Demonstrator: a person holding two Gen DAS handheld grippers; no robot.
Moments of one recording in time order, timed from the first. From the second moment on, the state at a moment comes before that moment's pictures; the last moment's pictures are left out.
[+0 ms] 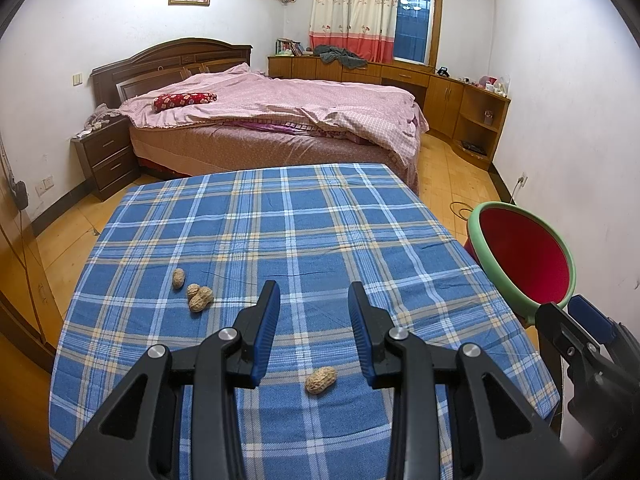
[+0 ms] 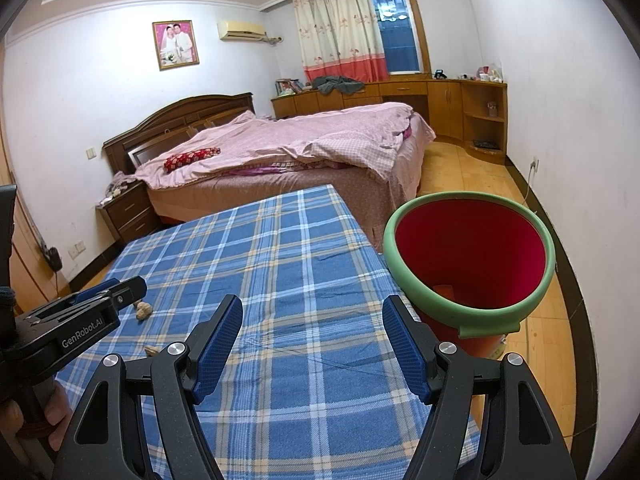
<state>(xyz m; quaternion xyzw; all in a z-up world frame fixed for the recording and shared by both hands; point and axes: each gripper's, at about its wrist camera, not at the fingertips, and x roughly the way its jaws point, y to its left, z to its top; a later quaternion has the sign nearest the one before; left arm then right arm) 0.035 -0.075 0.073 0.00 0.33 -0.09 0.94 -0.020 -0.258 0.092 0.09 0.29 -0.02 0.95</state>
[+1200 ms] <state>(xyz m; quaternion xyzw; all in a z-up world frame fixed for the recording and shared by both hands) 0.031 -0.072 0.078 0.00 0.33 -0.08 0.94 -0.020 -0.251 0.094 0.09 0.28 -0.02 0.95</state>
